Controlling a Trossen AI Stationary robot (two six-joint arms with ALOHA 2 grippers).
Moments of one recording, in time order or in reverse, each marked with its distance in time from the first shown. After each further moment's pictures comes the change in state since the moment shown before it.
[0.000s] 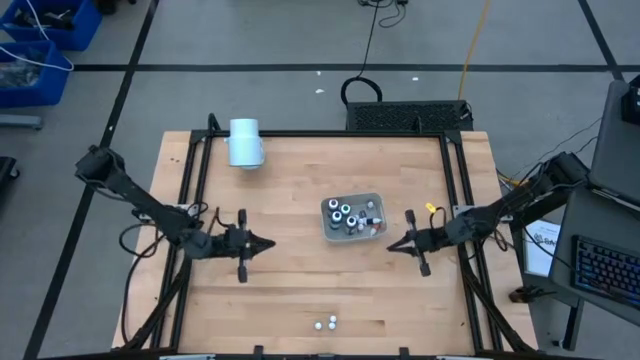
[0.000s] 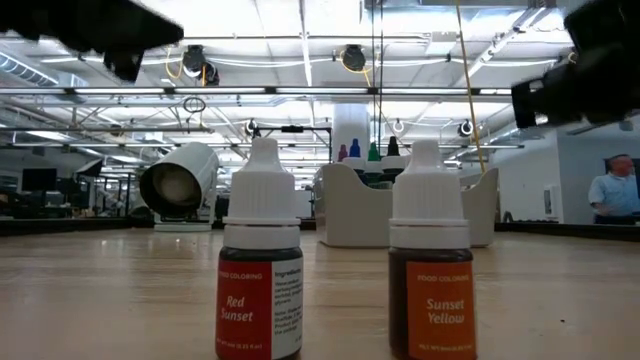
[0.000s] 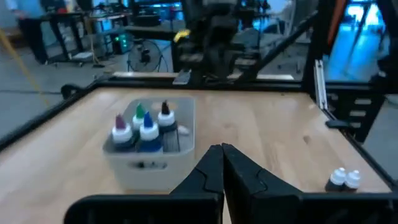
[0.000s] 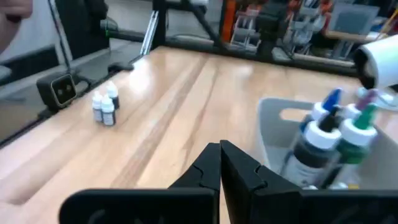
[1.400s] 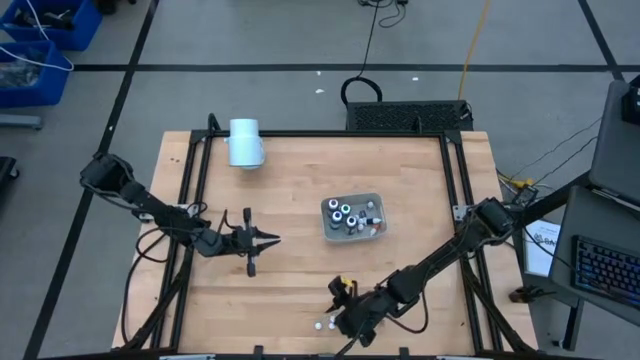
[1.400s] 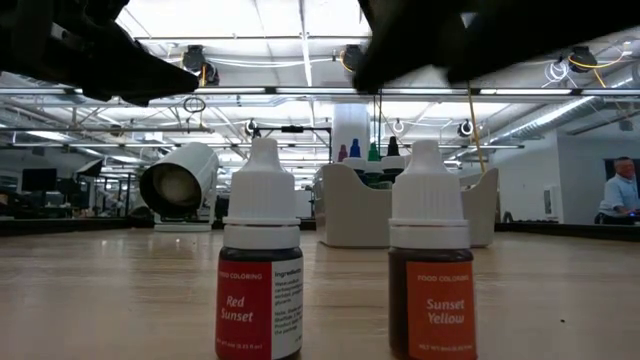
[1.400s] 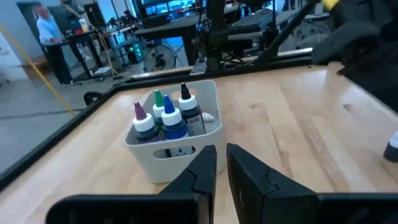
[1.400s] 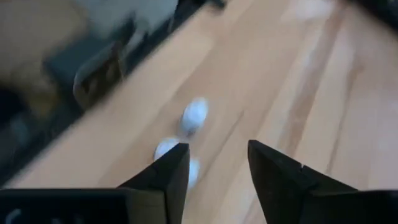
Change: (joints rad) left arm 0.081 0.172 -0.118 0.296 0.024 0.173; right arm 0.154 1.078 1.215 -0.712 -0.032 -0.125
